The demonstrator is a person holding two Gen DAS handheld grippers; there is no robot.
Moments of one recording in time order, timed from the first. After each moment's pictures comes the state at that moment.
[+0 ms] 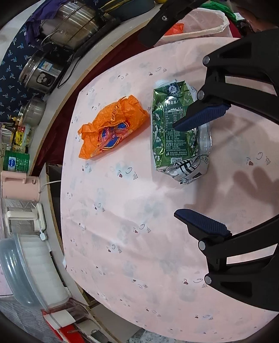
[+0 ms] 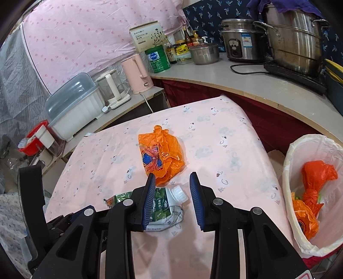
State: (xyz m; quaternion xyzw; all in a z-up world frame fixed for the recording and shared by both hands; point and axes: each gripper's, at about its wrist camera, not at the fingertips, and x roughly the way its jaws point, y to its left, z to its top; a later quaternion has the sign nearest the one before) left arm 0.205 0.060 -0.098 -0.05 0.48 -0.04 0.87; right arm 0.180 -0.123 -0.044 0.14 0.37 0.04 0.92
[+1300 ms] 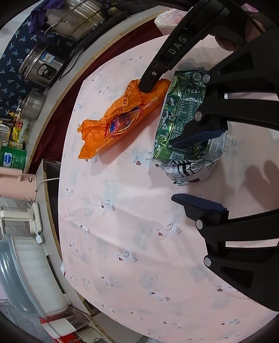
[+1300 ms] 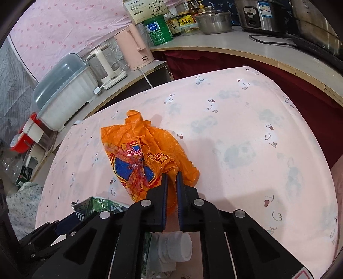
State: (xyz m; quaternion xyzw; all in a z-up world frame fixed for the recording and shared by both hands) left arm 0.251 0.076 -0.114 -0.06 0.48 -0.04 0.87; right arm 0.278 -0.099 -0.114 0.16 0.44 0.06 0.88
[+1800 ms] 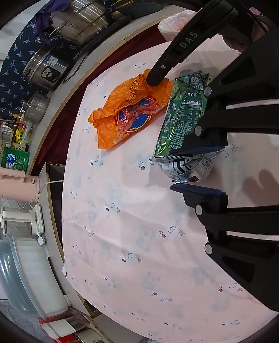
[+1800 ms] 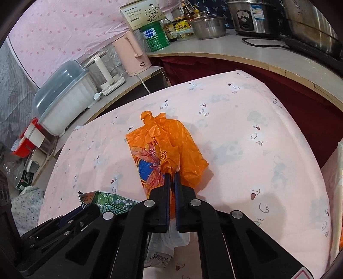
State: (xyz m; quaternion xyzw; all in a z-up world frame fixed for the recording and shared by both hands) left arm 0.250 0.076 -0.104 -0.07 0.48 -0.05 0.88; right arm 0.265 -0.108 -0.102 0.16 0.42 0.05 0.89
